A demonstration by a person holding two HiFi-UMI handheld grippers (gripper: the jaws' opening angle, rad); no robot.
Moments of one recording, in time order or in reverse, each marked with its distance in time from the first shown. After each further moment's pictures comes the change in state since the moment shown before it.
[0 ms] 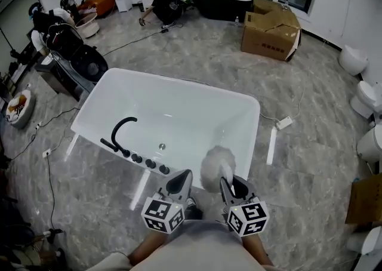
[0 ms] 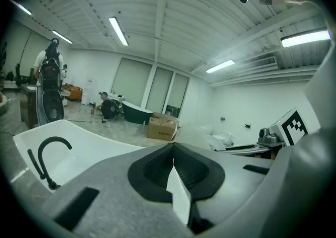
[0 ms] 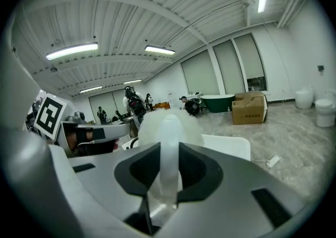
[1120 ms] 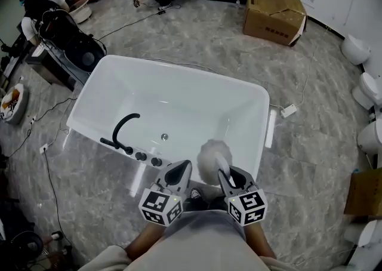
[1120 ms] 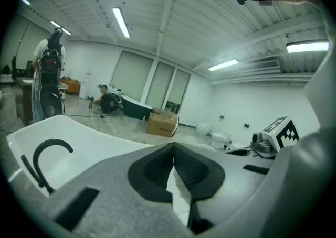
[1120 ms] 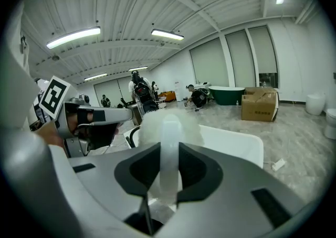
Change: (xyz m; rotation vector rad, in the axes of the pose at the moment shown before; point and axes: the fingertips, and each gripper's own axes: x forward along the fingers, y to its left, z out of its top) left arm 0.033 0.104 0.006 -0.029 0.047 -0.038; right arm 0.115 0.022 -0.016 -0.079 0.128 0.046
